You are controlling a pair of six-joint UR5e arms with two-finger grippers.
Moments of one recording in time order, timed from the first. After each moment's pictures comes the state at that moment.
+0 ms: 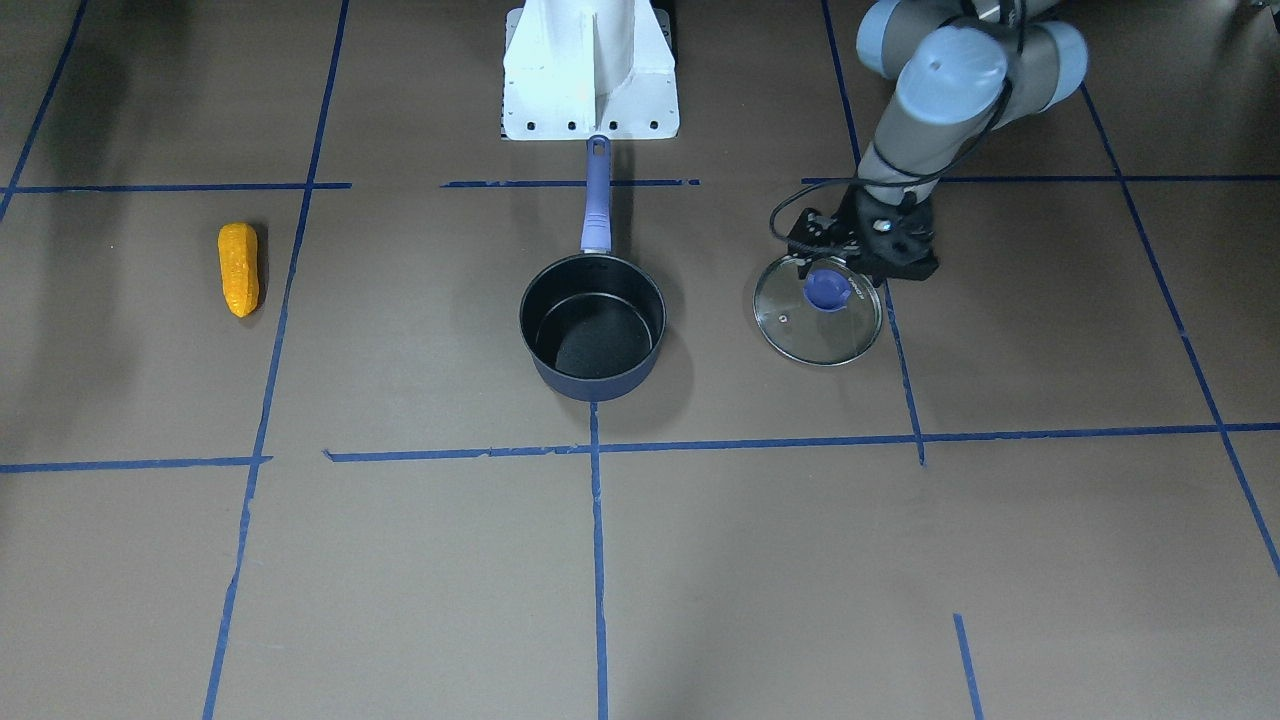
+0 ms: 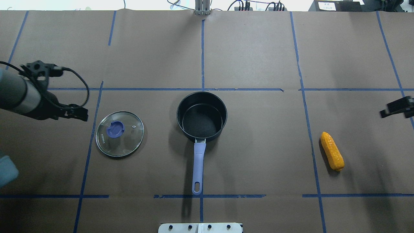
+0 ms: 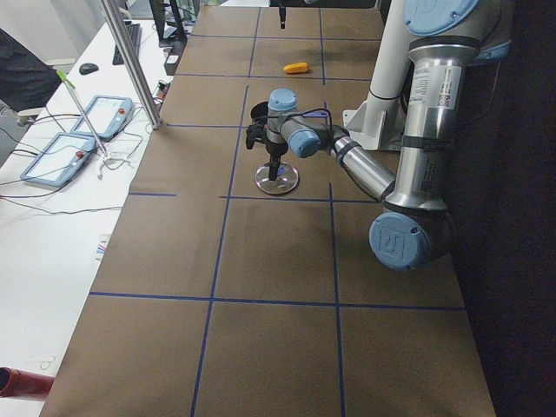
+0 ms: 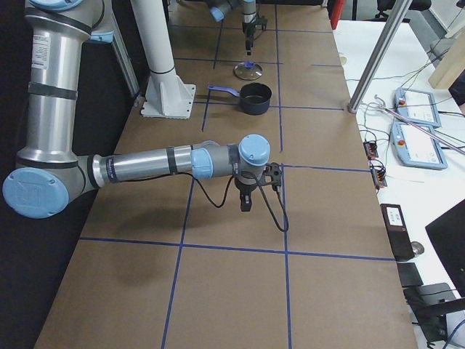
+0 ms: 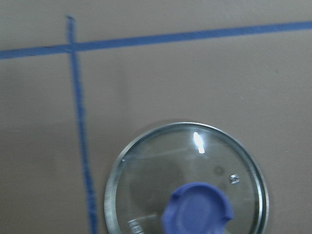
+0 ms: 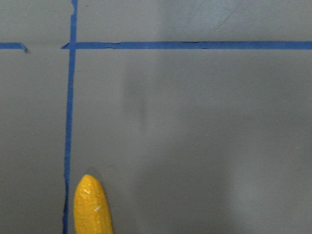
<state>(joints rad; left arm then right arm) -0.82 -1.64 -2.07 -1.75 -2.05 -0.94 1.13 -1.73 1.91 -1.18 2.40 0.67</state>
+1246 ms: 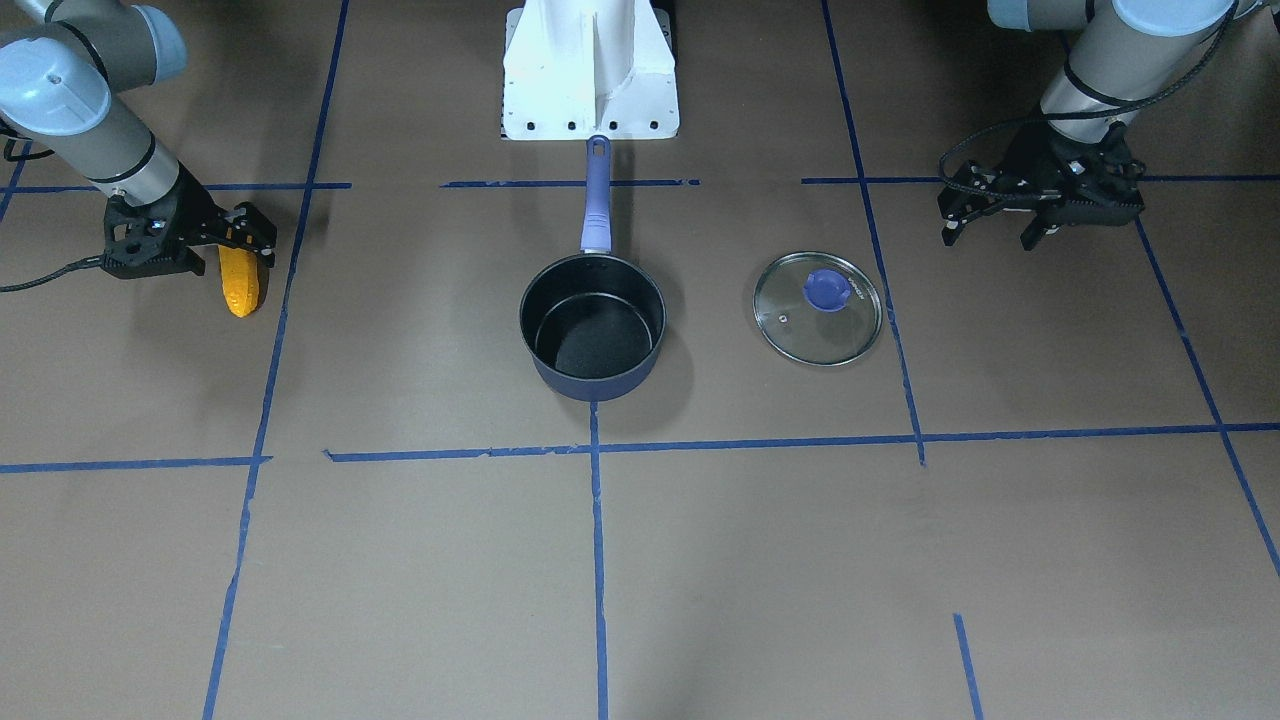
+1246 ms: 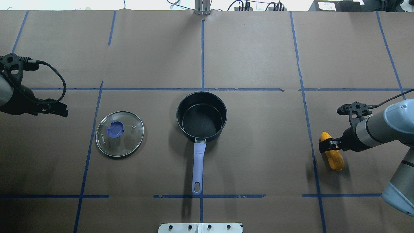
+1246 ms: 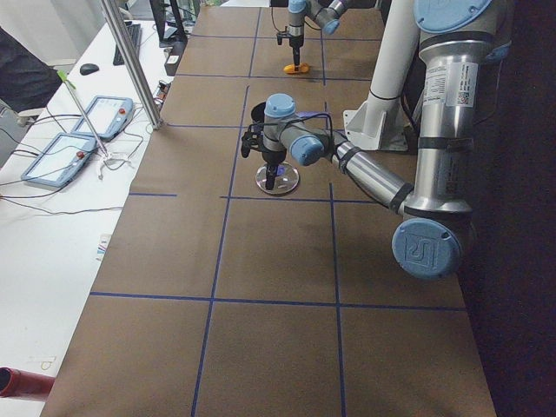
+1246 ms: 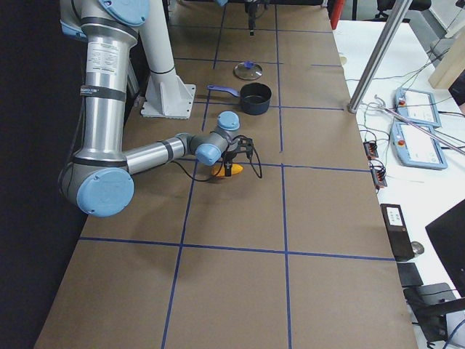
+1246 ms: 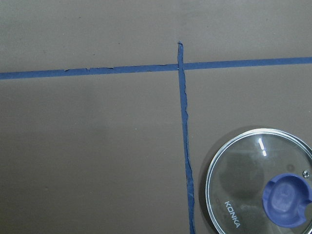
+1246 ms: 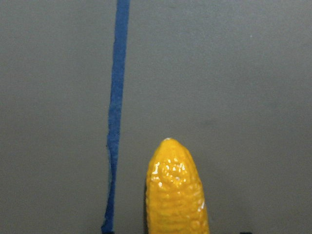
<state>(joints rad) -0.88 -1.58 -2.09 -1.75 -2.08 -0.88 0.67 -1.69 1.87 -1.05 2.06 1.01</state>
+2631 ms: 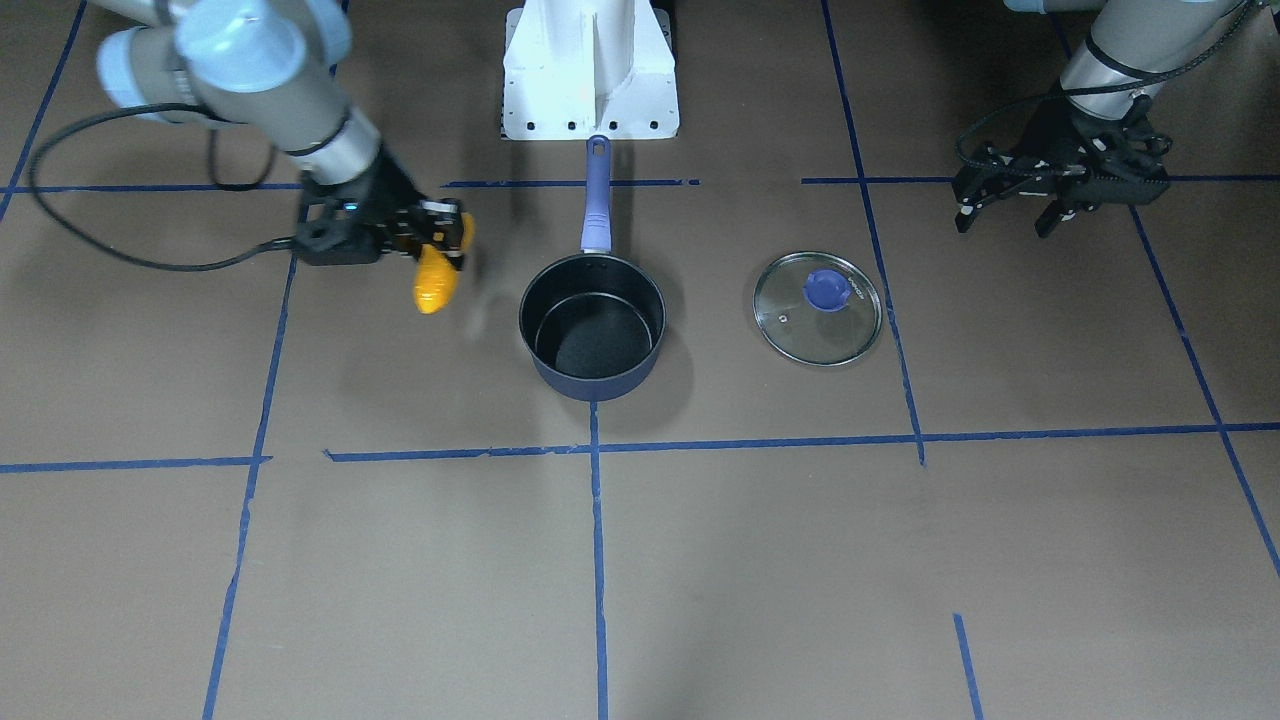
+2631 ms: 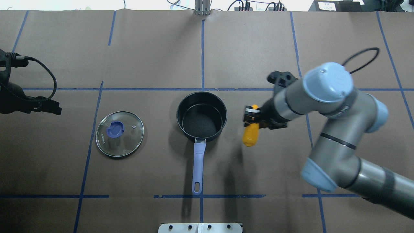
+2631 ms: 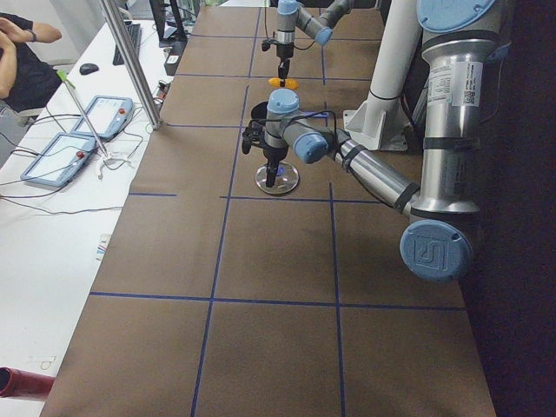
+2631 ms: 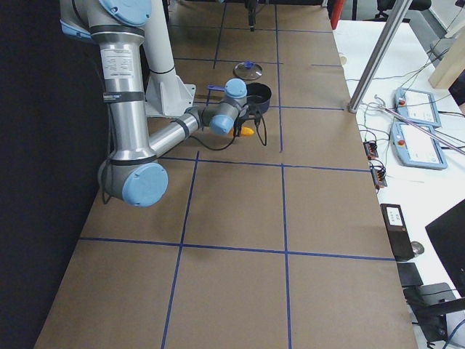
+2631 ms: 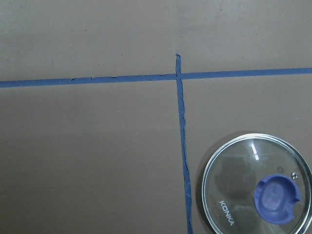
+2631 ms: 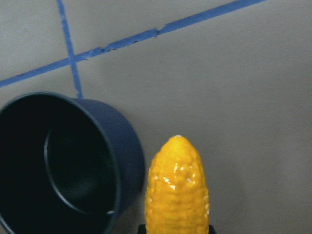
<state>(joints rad) -0.91 -1.56 -2.13 -1.75 -2.08 -0.87 0.60 -1.11 1.84 -1.29 2.03 1.50</state>
